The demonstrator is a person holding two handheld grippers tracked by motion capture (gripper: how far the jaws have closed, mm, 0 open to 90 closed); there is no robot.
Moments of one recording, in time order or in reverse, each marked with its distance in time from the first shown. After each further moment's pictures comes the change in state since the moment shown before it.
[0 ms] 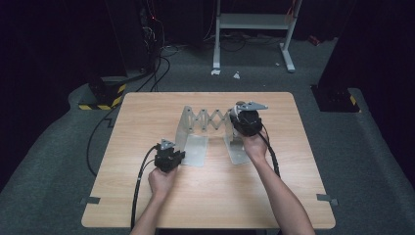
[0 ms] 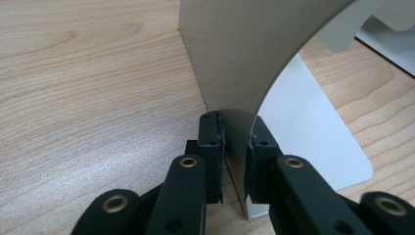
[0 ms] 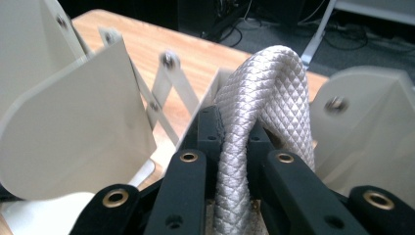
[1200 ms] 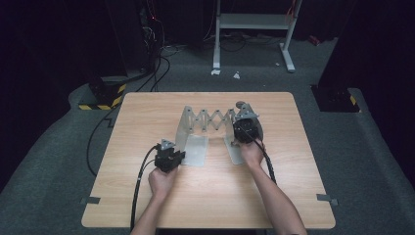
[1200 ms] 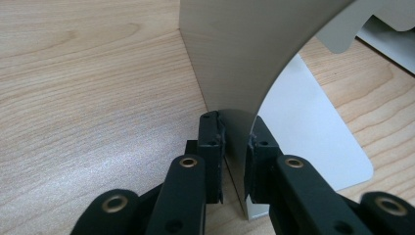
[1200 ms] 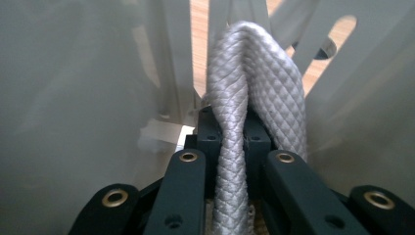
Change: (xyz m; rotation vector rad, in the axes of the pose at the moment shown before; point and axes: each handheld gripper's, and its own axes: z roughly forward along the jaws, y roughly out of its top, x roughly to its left) left arm -0.001 0.000 0.000 0.000 0.000 0.002; right arm -0.005 -0.044 0.046 0.147 -0.126 0.045
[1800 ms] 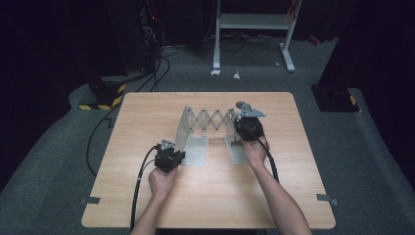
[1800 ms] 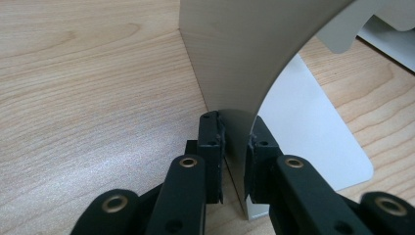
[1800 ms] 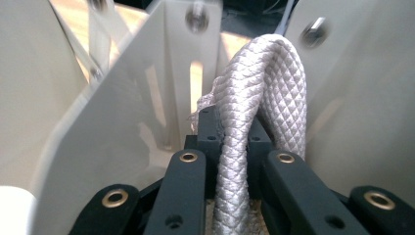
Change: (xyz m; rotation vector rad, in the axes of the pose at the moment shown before) left arm 0.000 0.000 0.000 0.000 0.000 -0.001; right arm -0.003 0.012 -0.032 -0.124 -0.009 -0.015
